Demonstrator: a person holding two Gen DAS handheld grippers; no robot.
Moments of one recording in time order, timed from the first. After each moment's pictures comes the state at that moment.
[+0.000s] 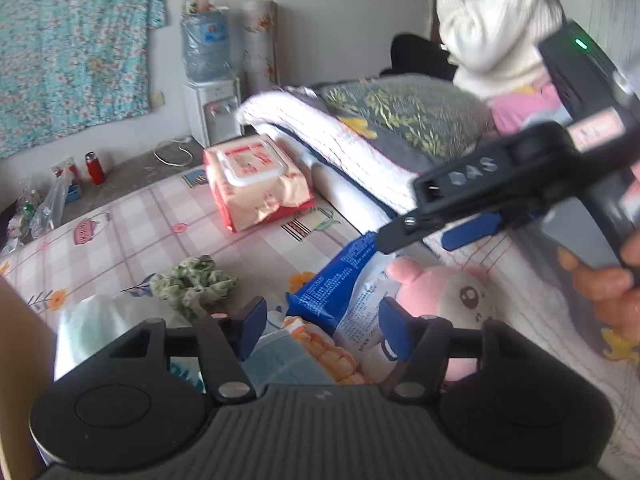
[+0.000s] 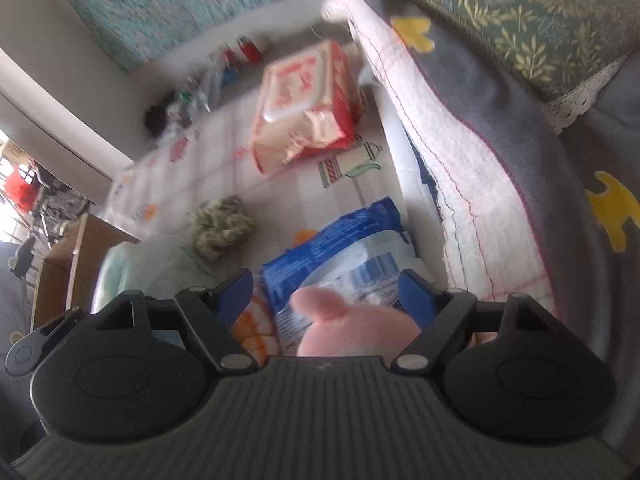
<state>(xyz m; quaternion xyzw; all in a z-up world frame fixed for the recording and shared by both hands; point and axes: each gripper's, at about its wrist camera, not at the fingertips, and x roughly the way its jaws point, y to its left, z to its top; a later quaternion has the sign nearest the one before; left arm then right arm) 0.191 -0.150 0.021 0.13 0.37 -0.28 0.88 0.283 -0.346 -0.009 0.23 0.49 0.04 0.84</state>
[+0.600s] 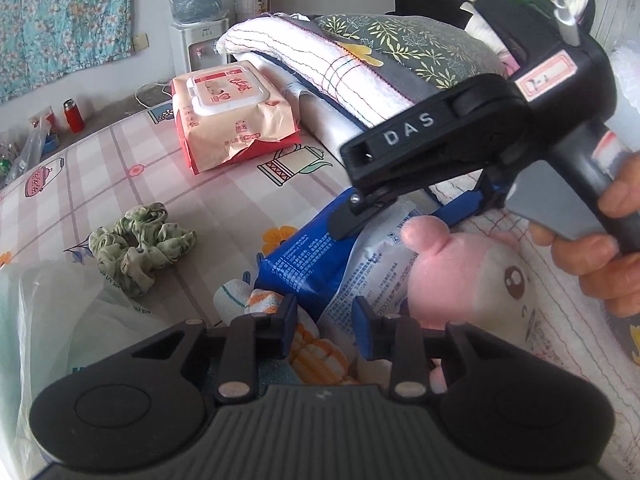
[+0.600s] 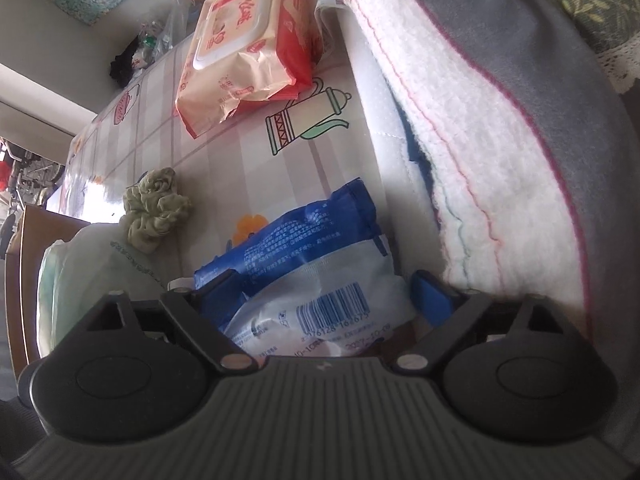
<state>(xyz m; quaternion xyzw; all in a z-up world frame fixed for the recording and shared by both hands) 0.225 -0.174 -0.031 0.12 0.44 -0.28 0.84 0.351 -0.349 -0.078 0.24 0.58 0.04 0.78</state>
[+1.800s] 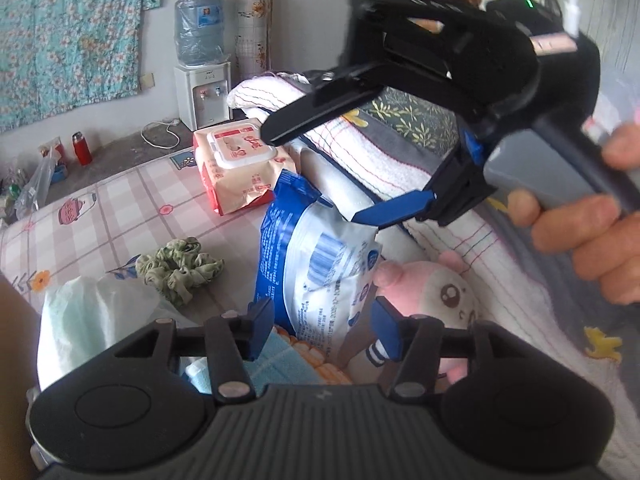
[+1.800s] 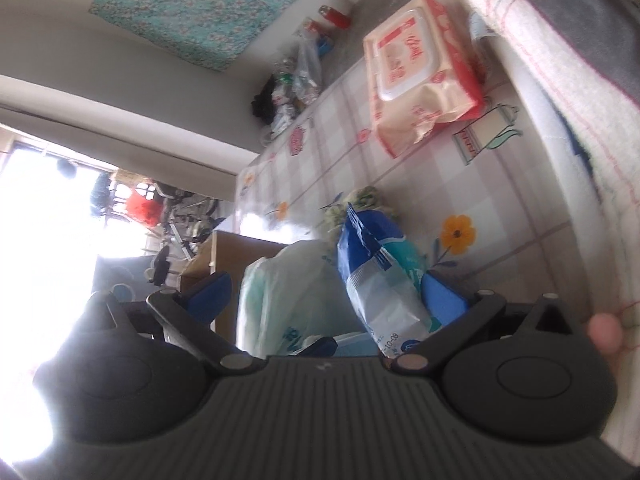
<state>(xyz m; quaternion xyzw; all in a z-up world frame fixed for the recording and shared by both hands) 0.186 -0.128 0.030 0.09 0.39 -0.30 0.87 0.314 -0.333 -0.001 0.42 0.47 0.22 0.75</state>
